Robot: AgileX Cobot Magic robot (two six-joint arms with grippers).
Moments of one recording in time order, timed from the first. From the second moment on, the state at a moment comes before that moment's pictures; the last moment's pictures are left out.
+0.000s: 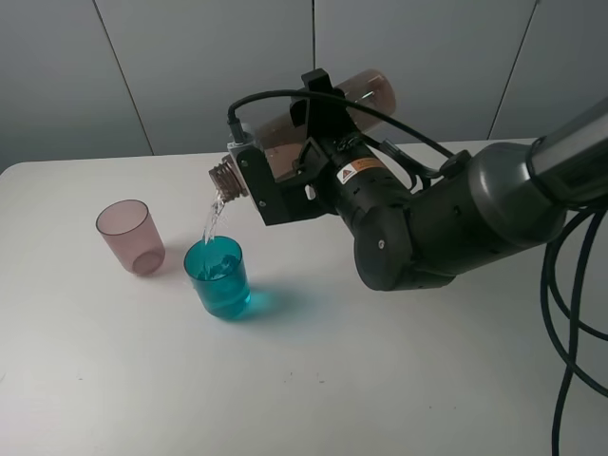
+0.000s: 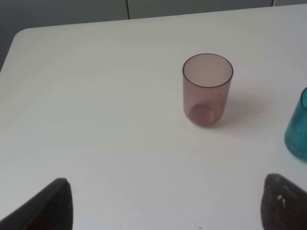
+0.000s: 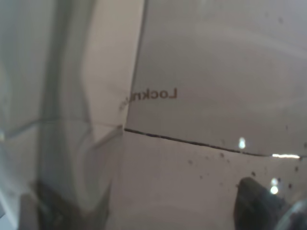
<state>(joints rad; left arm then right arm) -0.02 0.00 -0.51 -0.01 1.08 0.03 0.91 1.92 -0.79 0.69 -1.04 -2.09</state>
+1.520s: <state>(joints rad) -0.02 0.00 -0.51 -0.01 1.08 0.03 0.91 1.92 -0.79 0.56 -1.00 -2.09</state>
